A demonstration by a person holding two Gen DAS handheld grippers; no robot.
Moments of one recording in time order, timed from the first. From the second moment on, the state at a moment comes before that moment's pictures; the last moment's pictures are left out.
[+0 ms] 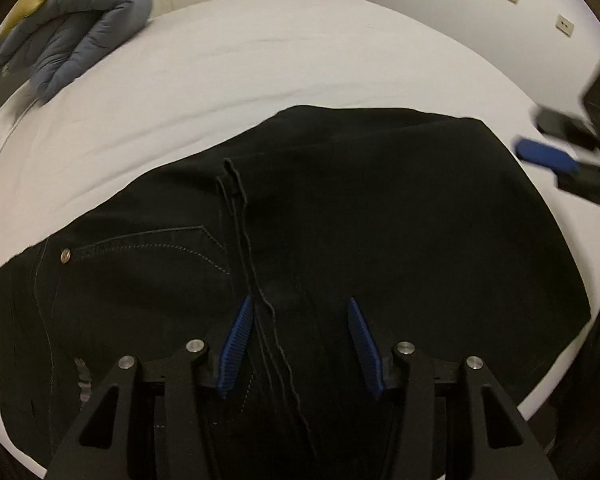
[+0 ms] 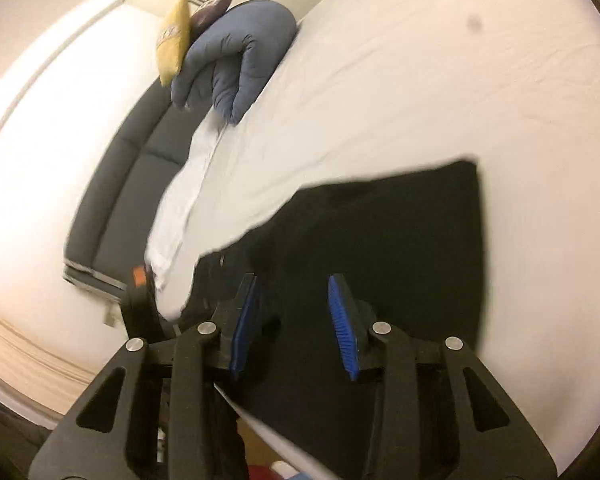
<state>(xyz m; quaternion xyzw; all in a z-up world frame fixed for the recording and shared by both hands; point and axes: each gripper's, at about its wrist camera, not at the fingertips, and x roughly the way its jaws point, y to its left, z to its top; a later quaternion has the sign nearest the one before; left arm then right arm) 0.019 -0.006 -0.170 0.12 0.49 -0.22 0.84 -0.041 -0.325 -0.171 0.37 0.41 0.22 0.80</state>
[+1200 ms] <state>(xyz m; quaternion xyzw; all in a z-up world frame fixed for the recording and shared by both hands) 0.024 -0.024 -0.170 0.11 0.49 -0.21 0.84 -0.126 -0.283 -0.186 0.35 0.45 0.23 0.79</state>
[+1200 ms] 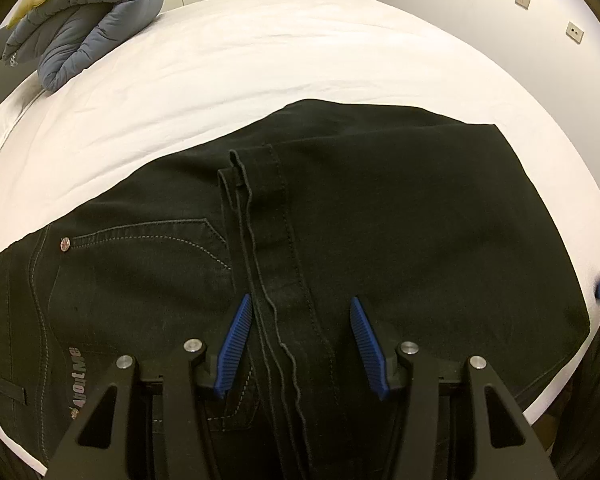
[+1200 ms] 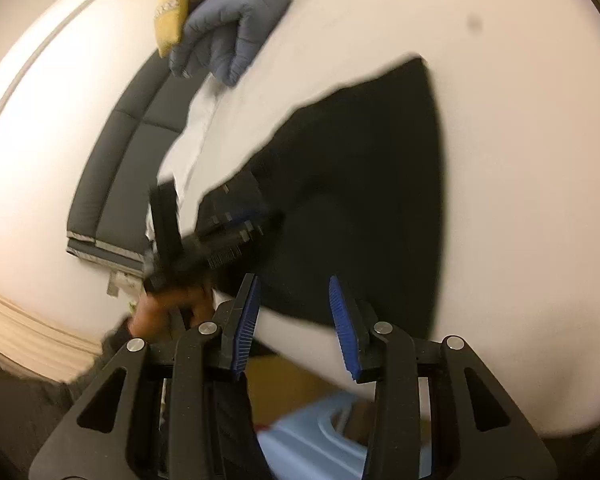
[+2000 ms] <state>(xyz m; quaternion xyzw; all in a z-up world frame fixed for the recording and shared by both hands) -0.042 0.225 -0.155 -0.31 0.43 -0.06 0.85 -0.052 -0.251 -0.209 0.31 0.50 0.14 0.80</state>
